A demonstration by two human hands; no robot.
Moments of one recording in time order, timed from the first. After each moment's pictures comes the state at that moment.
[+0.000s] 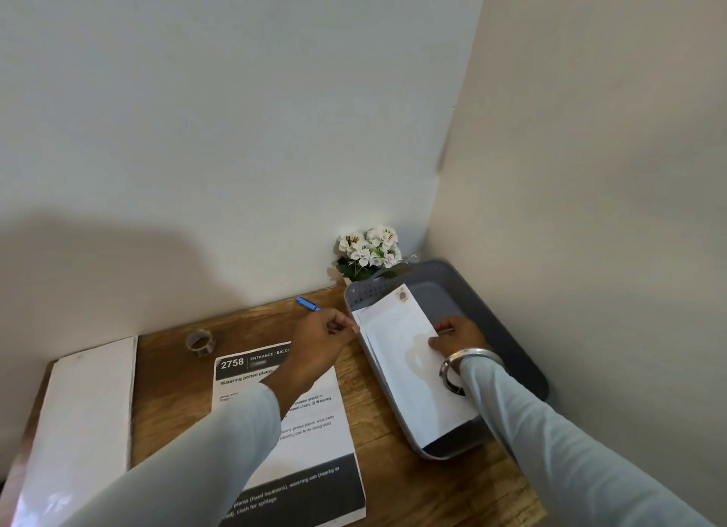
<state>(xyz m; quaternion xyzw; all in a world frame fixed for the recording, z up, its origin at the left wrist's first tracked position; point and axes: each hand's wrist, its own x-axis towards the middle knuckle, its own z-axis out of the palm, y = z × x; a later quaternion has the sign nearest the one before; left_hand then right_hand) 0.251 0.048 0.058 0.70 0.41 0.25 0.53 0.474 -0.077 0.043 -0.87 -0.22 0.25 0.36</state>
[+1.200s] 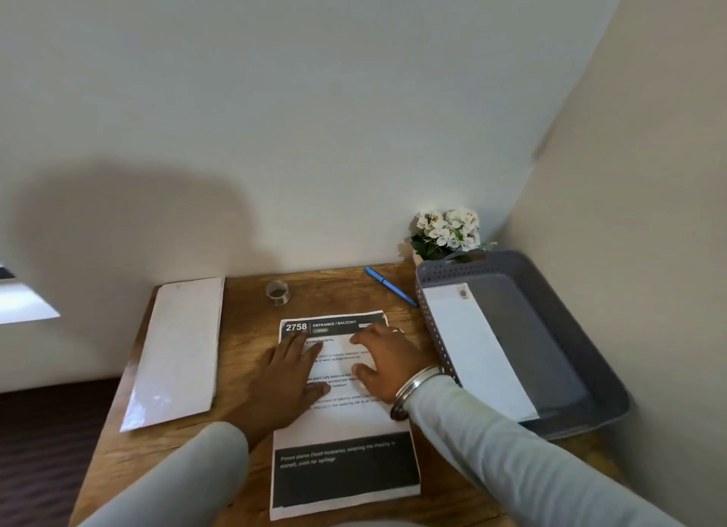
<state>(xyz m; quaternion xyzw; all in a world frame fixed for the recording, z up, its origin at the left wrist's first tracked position) 0.071 0.041 -0.030 0.88 0.45 -0.04 0.13 0.279 -0.035 0.048 -0.70 -0.68 0.20 0.11</state>
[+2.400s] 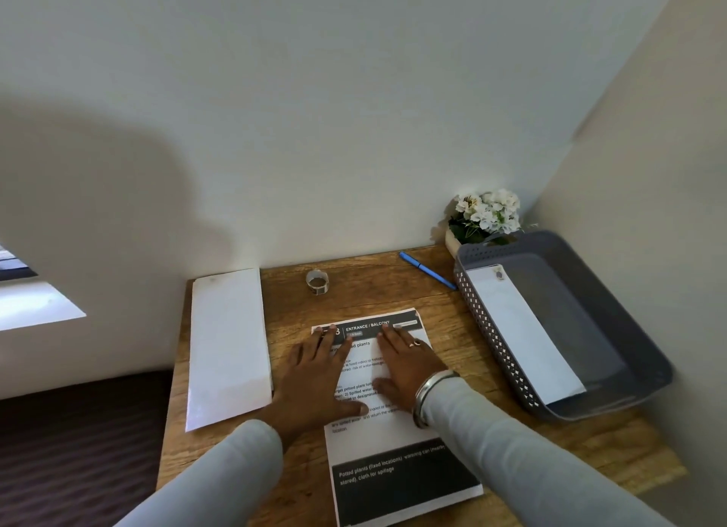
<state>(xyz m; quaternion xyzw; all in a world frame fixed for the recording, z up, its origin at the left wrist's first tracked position) 0.021 0.050 -0.018 0.90 0.40 -0.09 0.15 0.215 -0.016 -0.001 -0.73 -0.66 0.19 -0.08</state>
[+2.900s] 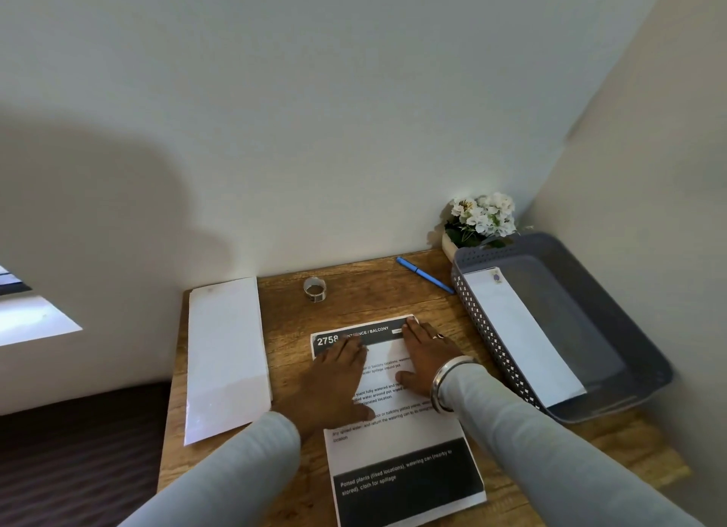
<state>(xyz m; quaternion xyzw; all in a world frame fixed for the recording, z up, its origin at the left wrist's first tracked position) 0.046 0.052 -0.001 0.92 0.32 -0.11 0.18 0.253 -0.008 0.006 -0.77 -0.59 0.22 -0.11</state>
